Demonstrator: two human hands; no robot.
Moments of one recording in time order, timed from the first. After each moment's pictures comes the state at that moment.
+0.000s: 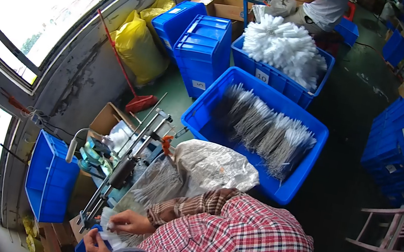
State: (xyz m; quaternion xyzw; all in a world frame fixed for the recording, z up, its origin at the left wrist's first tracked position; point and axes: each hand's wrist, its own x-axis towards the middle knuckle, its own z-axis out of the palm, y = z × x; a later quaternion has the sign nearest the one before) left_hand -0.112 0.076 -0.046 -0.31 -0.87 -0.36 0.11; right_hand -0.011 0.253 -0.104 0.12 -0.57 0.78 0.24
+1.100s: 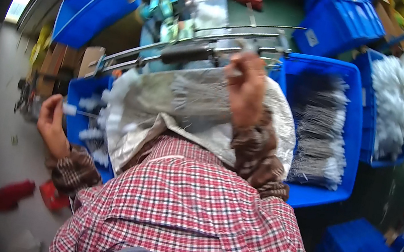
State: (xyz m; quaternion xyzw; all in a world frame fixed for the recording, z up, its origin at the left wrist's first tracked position) left_hand -0.144 0.029 0.030 -0.16 -0.84 -0.51 0.10; right_hand 0.009 0.404 -0.093 -0.15 -0.25 0.89 0.35
